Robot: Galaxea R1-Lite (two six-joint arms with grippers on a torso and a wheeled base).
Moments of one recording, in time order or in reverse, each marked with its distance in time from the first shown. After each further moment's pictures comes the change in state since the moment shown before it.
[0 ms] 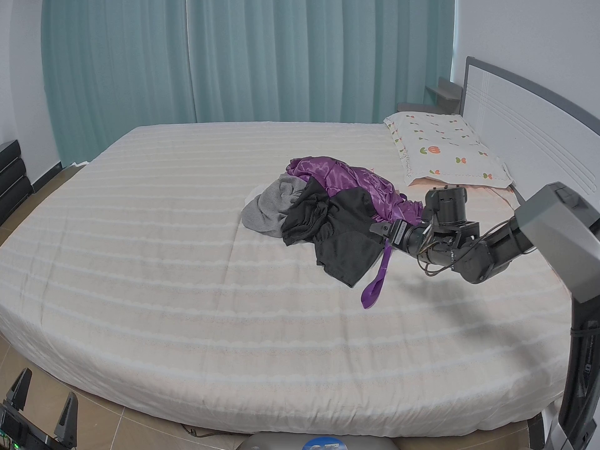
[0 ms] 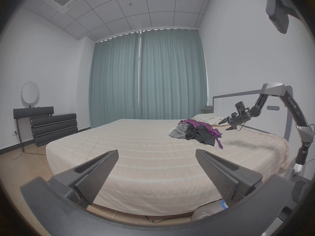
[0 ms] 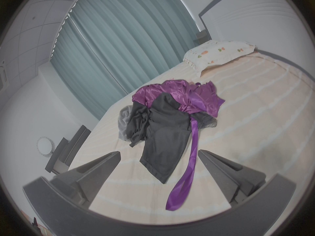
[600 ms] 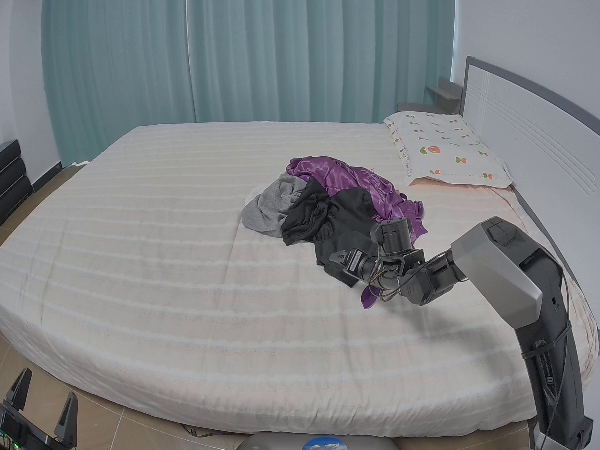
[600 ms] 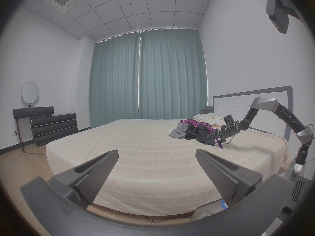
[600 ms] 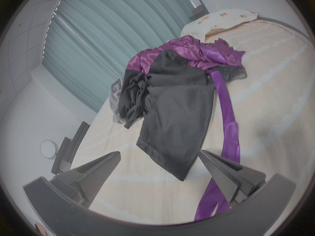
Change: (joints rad) left arm 0.000 0.000 0.000 0.000 0.000 0.000; right arm 0.103 0.315 -0.307 0.081 -0.009 0.137
